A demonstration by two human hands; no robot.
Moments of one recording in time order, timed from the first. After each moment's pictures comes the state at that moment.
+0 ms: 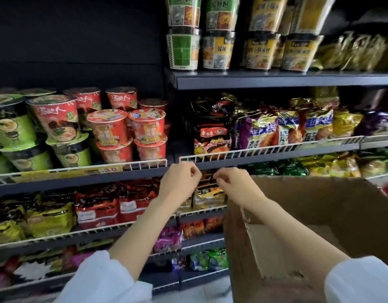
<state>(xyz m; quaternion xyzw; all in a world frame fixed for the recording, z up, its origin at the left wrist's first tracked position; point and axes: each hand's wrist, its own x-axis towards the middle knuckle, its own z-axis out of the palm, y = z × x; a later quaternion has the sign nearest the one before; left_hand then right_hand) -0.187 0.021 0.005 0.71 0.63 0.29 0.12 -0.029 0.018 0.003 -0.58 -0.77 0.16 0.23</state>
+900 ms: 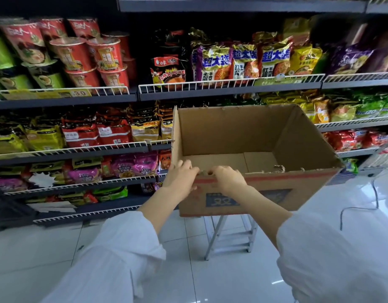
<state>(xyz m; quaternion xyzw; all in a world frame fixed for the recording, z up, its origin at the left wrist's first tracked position) 0.019 -0.171 -0.116 0.79 0.61 -0.03 0.03 0.167 -0.151 -0.120 -0.60 -0.78 0.15 -0.03</state>
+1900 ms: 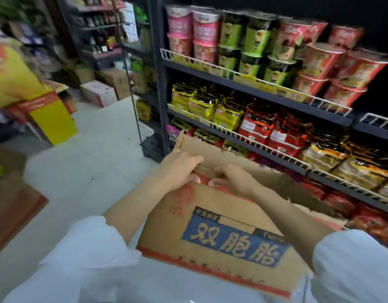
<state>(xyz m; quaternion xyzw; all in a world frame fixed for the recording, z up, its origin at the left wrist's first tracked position) -0.417 -0.401 -0.073 0.60 0.80 0.03 0.03 -0.291 -0.278 -0.086 -0.21 -0.94 0.25 -0.07</state>
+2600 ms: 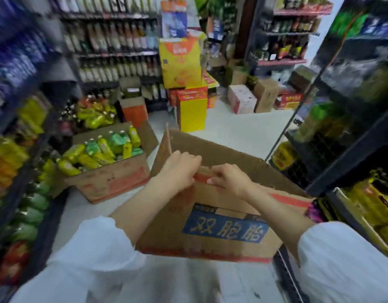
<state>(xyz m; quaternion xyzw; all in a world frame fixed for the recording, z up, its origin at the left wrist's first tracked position) -0.880 -0.535 -0.096 0.22 0.97 -0.07 0.03 -0.882 -0.374 -0.124 0.14 -0.94 0.25 -0.17</state>
